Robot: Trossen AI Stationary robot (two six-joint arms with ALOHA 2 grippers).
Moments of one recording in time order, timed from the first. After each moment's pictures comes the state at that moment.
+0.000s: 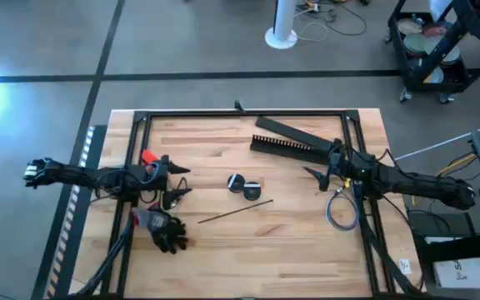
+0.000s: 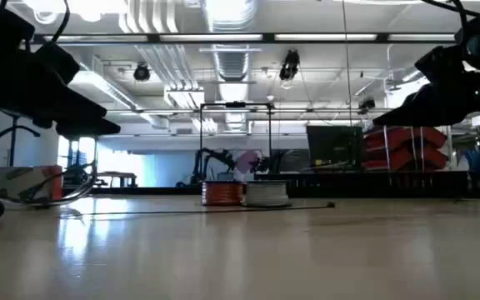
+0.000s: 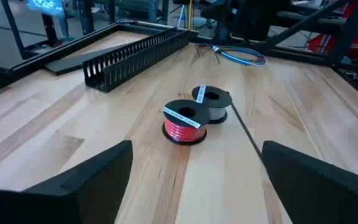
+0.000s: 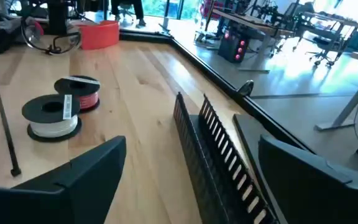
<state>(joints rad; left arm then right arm) -0.08 0.34 0.01 0.06 -0.23 -0.19 -0.27 0.25 0.01 0.04 0.13 -0.16</state>
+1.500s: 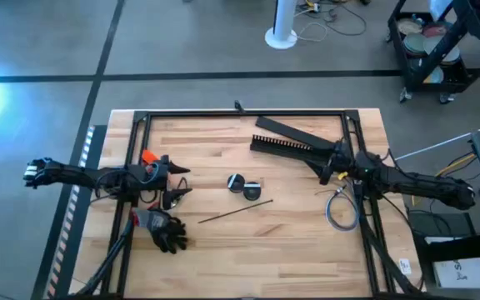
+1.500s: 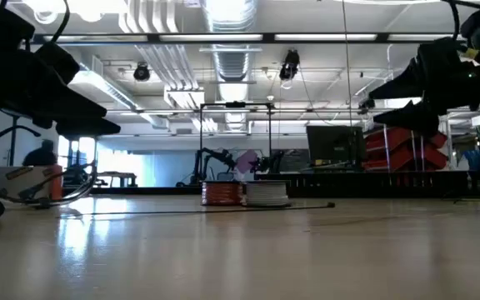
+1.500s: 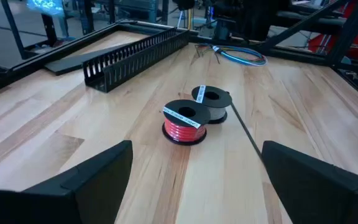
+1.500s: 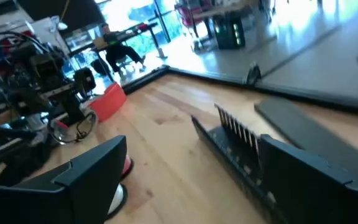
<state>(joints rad) -0.08 0.34 0.01 0.06 -0.23 -0.19 -0.27 0.25 0.01 0.16 0.18 0.36</state>
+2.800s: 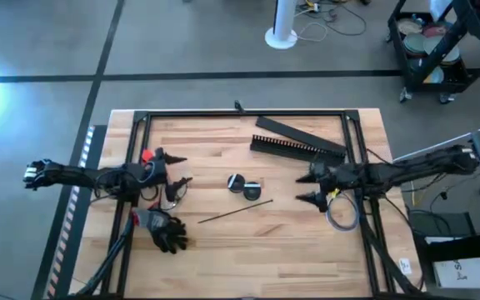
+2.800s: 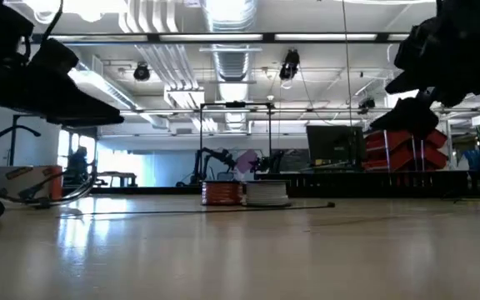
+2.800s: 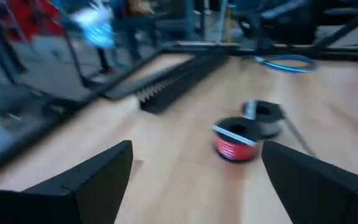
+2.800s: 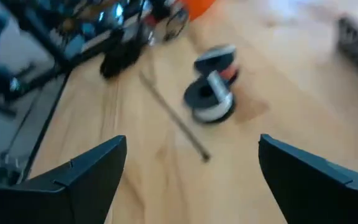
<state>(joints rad) -0.05 0.33 0.01 0.11 -0.43 0.02 0.12 0.84 0.19 0.19 0.04 0.47</state>
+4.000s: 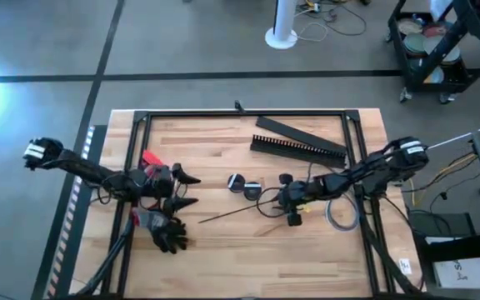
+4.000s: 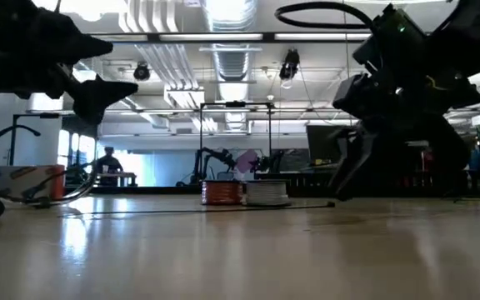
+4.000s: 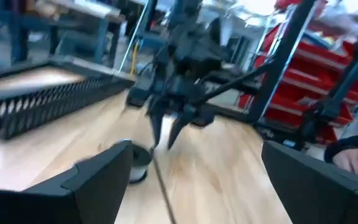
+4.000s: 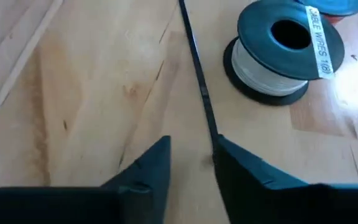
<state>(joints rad) -0.24 0.88 0.01 0.91 -0.20 -0.30 0.14 1.66 0.48 0.39 0.03 -0.08</state>
